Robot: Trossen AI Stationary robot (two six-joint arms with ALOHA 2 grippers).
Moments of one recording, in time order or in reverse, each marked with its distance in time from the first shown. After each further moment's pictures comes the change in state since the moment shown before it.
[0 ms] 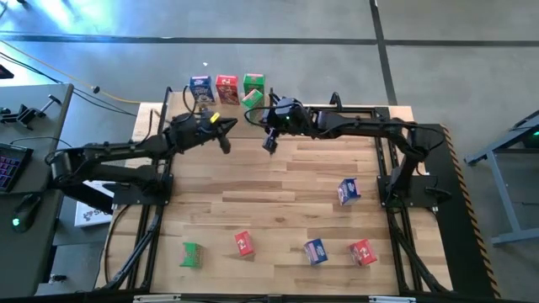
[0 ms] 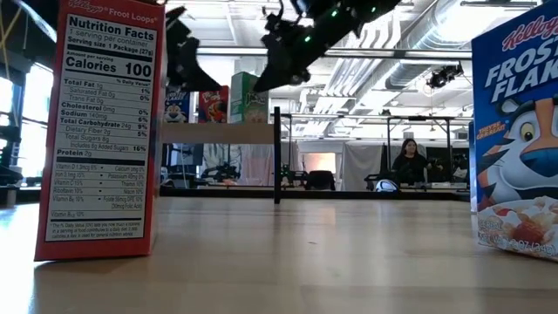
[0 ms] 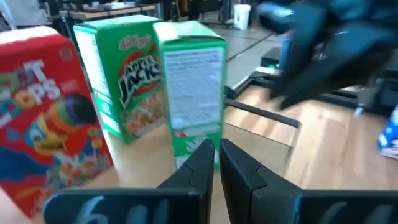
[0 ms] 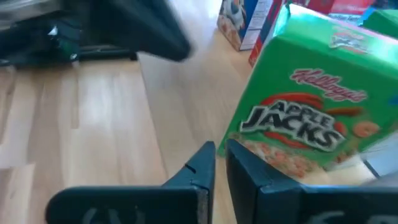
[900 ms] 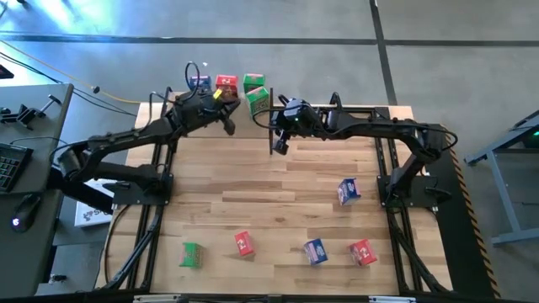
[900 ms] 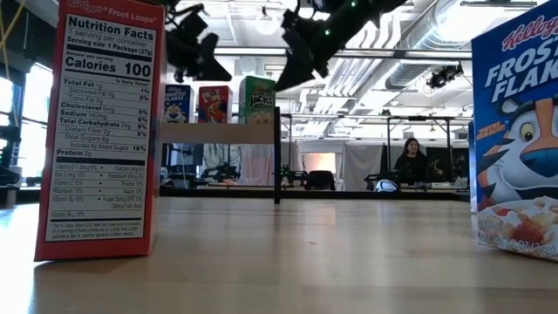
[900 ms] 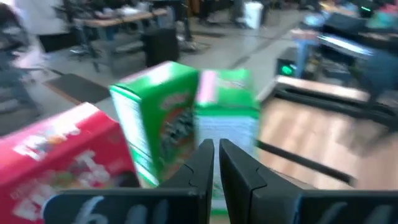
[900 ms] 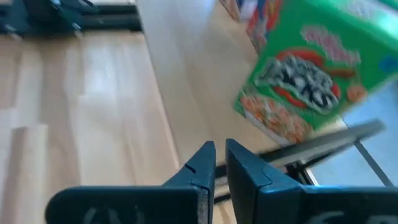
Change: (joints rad) left arm 0.122 0.114 0.224 -0.115 0.088 0.071; right arm -0.001 -0.106 -0.079 -0.104 0.027 0.004
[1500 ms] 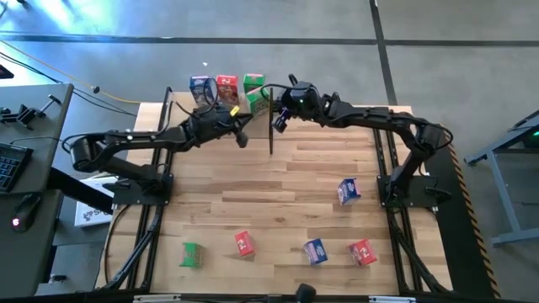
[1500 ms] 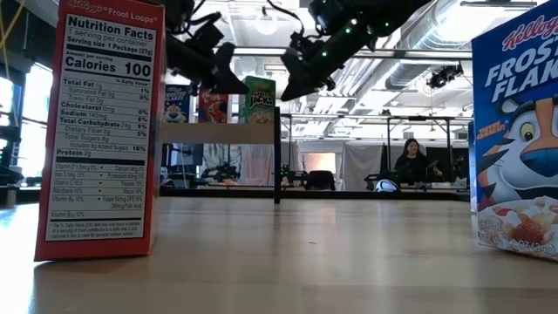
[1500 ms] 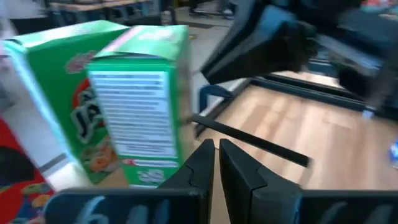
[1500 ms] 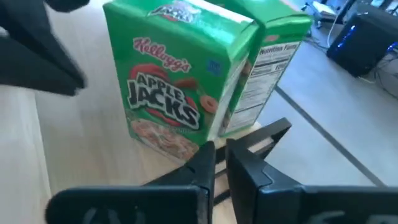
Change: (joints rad) left arm -0.144 0.145 -0.032 0.145 -0.104 -0.069; right arm -0.153 0.040 -0.027 0.196 0.013 0.040
